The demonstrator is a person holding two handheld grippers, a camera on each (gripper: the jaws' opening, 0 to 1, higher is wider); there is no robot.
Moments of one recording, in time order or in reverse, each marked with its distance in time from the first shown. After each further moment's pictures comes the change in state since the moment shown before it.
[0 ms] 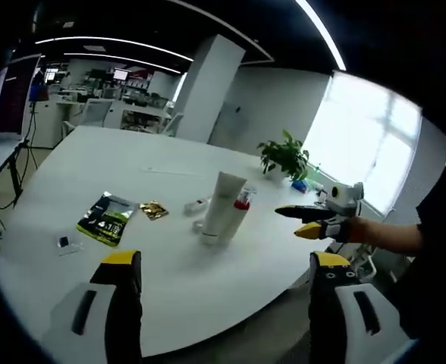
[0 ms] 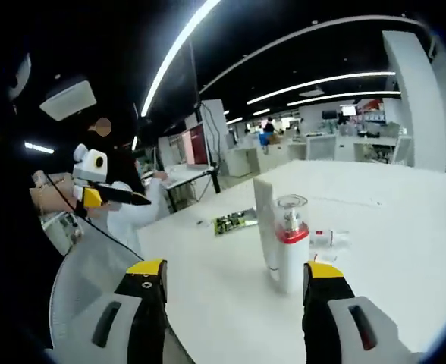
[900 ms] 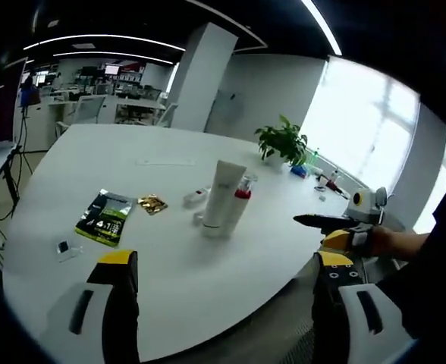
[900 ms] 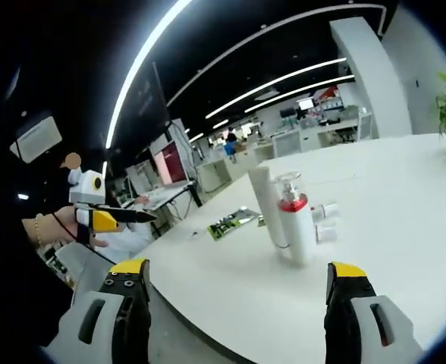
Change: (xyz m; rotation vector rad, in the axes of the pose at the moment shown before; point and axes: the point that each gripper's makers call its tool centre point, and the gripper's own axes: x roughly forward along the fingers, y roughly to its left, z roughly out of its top) left arm 0.014 0.004 0.002 0.058 0.079 -0.013; right arm -0.006 0.023 -0.024 0.221 -0.083 -0.138
